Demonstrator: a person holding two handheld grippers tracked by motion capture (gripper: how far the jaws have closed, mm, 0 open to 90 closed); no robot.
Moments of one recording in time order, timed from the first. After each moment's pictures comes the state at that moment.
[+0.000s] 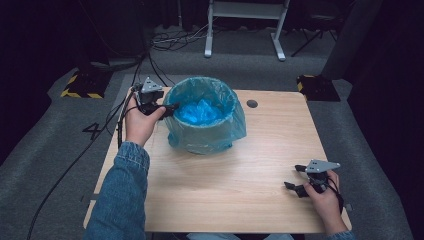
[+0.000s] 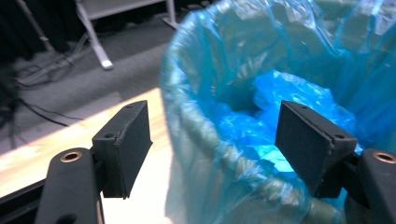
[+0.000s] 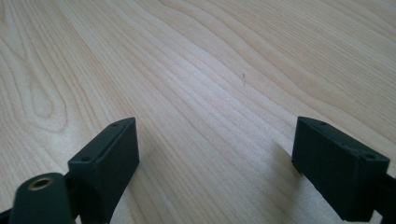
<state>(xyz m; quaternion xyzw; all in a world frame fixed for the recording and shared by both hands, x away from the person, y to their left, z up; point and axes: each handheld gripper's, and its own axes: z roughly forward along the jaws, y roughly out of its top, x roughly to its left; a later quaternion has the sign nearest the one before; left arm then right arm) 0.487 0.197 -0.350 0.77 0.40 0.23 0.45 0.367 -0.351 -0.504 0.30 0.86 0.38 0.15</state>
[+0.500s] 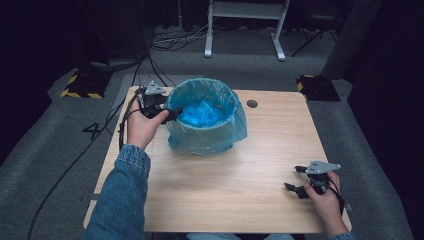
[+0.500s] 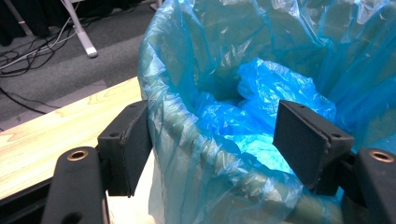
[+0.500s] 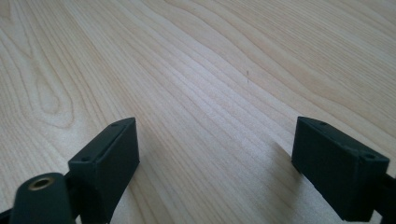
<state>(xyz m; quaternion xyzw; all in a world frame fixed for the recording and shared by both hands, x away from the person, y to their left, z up) 0.475 0.187 -0.348 0.78 0.40 0.21 0.44 0.364 -0.351 -0.504 0.30 0.86 0.38 0.15</state>
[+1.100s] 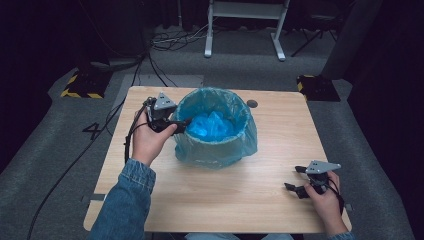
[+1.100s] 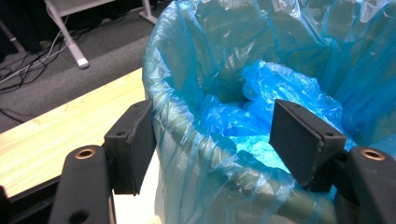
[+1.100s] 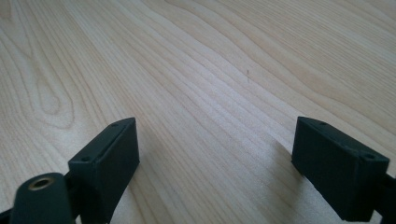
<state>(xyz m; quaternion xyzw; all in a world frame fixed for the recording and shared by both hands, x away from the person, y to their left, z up) 0.434 0.160 -0.348 0.79 0.36 0.22 0.44 0.365 -0.352 -0.504 0.30 0.86 0.38 0.14</state>
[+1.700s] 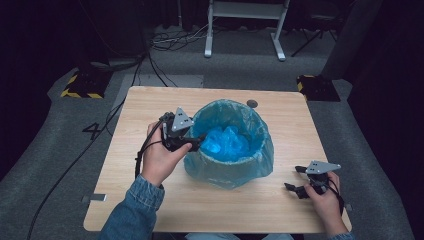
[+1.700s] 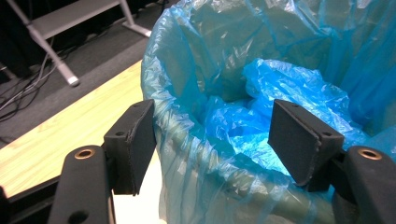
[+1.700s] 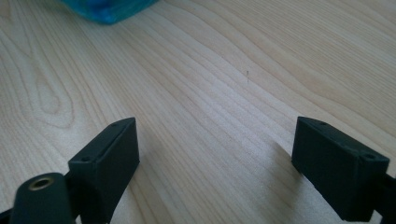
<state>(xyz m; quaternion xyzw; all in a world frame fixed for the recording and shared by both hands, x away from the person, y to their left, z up) 0.382 0.115 -0.343 0.82 0.30 0.23 0.43 0.364 -0.351 -0.504 0.30 0.86 0.38 0.15</state>
